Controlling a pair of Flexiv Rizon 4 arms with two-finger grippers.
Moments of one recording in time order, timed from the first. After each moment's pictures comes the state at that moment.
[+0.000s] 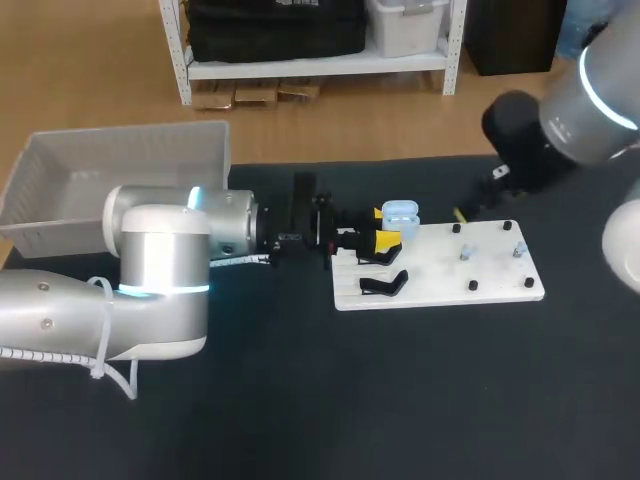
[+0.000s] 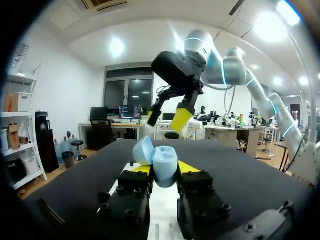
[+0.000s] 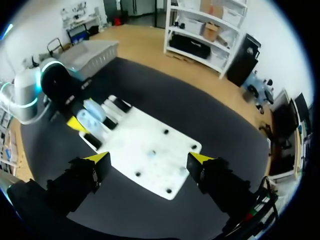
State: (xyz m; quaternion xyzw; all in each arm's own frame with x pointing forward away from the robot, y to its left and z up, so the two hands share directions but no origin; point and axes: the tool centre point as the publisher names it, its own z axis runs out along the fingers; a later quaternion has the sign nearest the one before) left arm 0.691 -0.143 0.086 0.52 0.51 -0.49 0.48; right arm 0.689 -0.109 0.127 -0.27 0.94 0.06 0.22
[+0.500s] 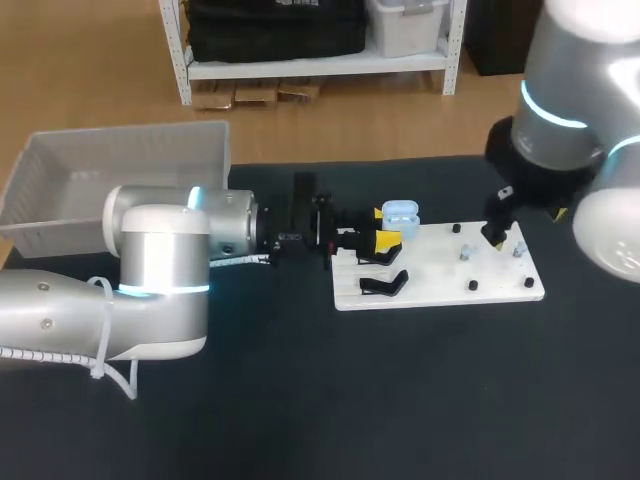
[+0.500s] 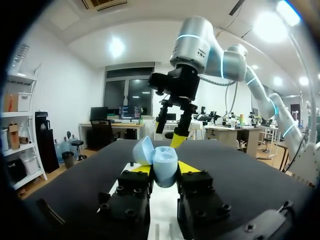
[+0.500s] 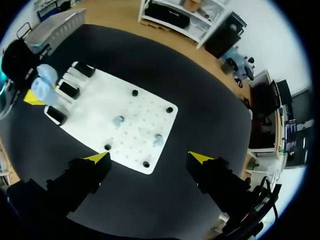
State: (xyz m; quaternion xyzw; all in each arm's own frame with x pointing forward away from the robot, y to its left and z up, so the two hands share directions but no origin) left arm 0.691 -0.143 0.086 0.52 0.51 -0.49 0.48; right arm 0.680 -0.154 0.091 -0.22 0.96 -0.08 0.12
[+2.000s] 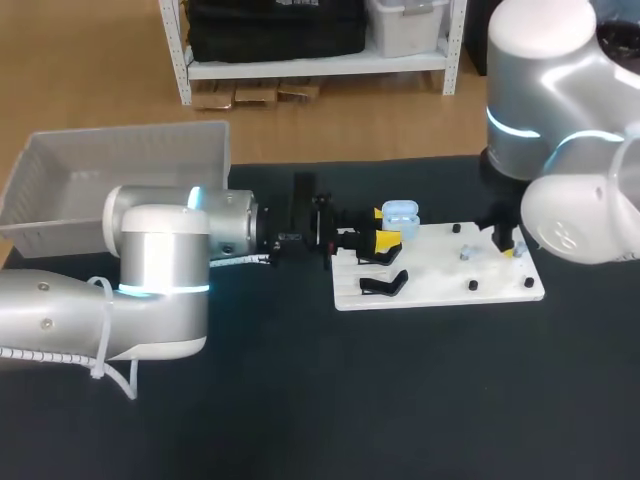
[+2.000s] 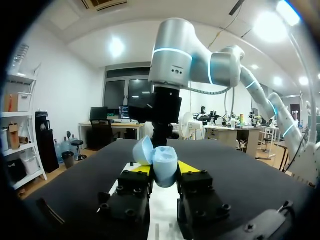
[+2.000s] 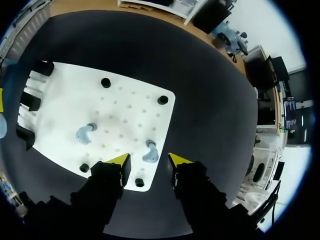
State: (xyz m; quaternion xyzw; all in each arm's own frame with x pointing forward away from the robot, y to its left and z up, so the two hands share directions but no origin) left arm 0.691 -0.143 0.086 0.52 0.51 -0.49 0.48; right arm 0.703 -0.168 0.035 -0.15 0.98 -0.10 0.06
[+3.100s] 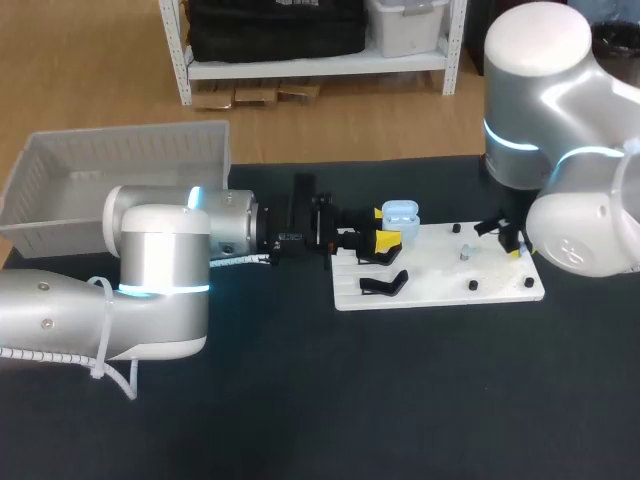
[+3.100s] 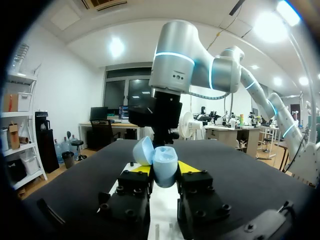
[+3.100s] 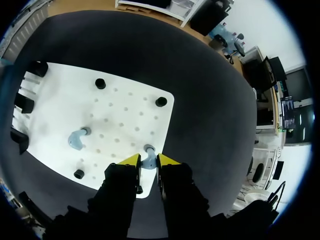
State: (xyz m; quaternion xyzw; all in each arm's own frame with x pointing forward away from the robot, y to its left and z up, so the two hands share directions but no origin) left arm 0.691 -0.143 0.086 0.52 0.51 -0.49 0.48; right arm 0.707 -0.169 0.024 -0.15 0.98 -0.11 0.07
